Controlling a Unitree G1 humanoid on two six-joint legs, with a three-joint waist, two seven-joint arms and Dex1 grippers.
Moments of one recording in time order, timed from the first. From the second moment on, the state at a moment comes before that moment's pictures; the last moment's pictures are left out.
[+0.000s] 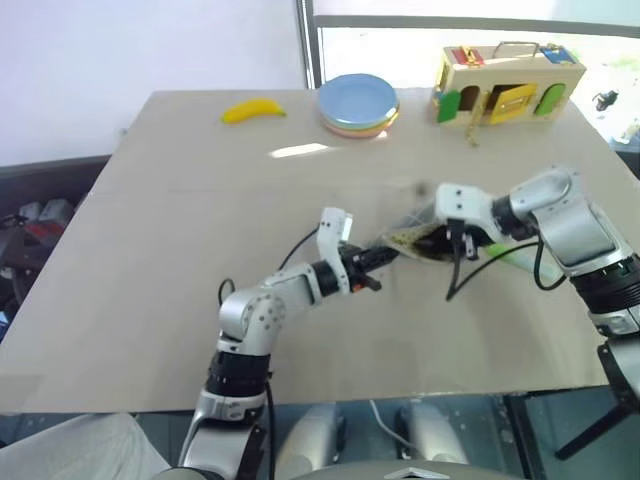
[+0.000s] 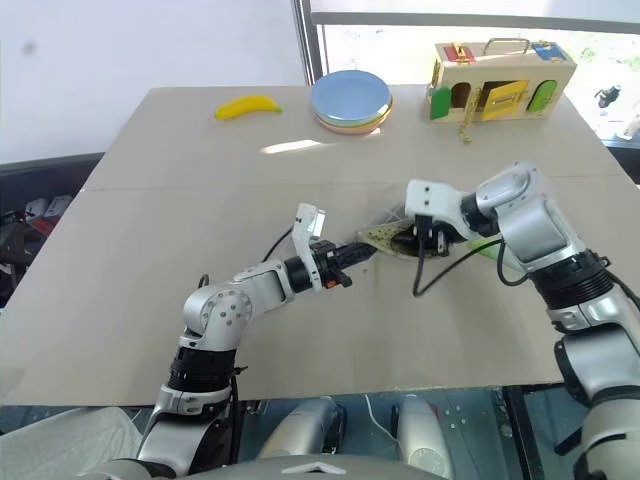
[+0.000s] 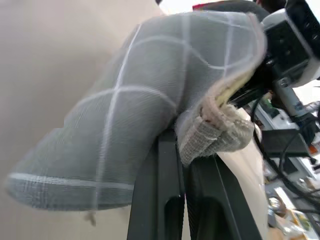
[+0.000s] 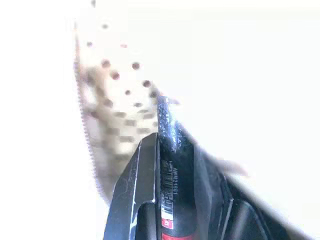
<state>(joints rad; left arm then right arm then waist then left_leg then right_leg) -0.41 0.14 -0.04 -0.14 -0.69 0.89 -0.46 -0.80 -0.69 0.30 0.09 -0.02 0.67 1.33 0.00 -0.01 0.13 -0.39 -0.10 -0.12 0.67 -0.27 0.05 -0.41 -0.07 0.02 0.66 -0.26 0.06</state>
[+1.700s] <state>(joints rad) -0.43 0.18 -0.17 -0.02 -0.42 0.47 -0.41 -0.57 -0.94 0.22 -0.12 0.41 0.58 1.35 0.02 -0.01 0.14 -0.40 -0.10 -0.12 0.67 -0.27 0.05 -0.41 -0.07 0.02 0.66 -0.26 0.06</state>
